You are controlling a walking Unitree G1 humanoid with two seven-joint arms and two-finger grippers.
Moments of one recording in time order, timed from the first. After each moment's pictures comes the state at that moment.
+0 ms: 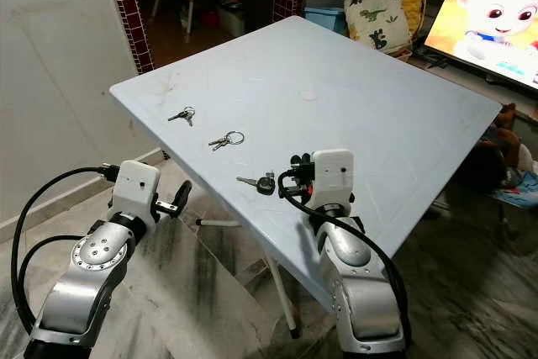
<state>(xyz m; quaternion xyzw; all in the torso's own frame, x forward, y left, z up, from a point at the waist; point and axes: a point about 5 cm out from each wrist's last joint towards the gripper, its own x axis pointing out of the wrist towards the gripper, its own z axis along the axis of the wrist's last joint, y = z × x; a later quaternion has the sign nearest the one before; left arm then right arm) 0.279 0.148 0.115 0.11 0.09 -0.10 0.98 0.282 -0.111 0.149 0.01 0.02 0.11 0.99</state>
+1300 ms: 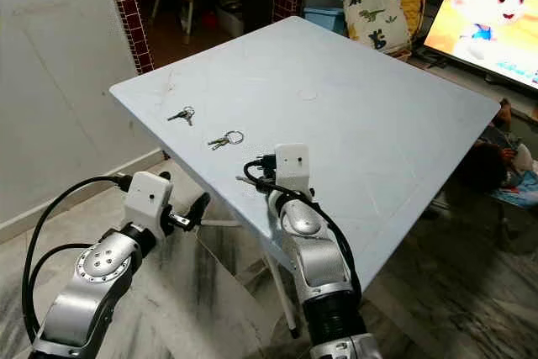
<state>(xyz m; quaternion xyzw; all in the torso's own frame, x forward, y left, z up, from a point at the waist) 0.270 0.131 0.112 0.08 0.08 -0.19 0.98 0.323 -0.072 0.115 0.02 0.10 0.09 0.99</state>
